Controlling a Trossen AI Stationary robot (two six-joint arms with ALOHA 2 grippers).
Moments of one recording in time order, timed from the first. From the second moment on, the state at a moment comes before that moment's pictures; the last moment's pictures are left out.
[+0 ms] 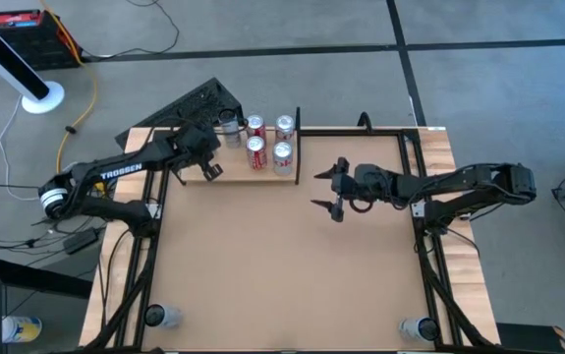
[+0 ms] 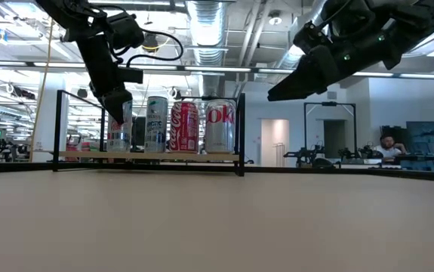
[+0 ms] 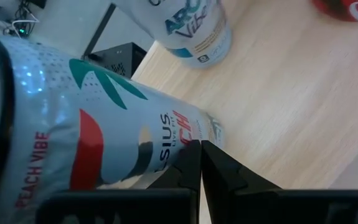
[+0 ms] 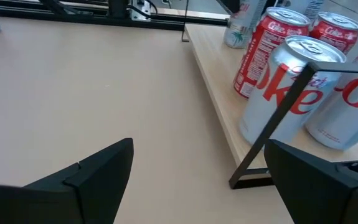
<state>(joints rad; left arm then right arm) 0.64 1.21 0.81 -0.50 -0.43 0.22 -0.17 1.23 0.54 0.34 0.05 -0.13</state>
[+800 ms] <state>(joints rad) 0.68 1.30 0.82 -0.46 -0.46 0.26 -0.15 1.23 0.54 0.32 0.05 -0.13</state>
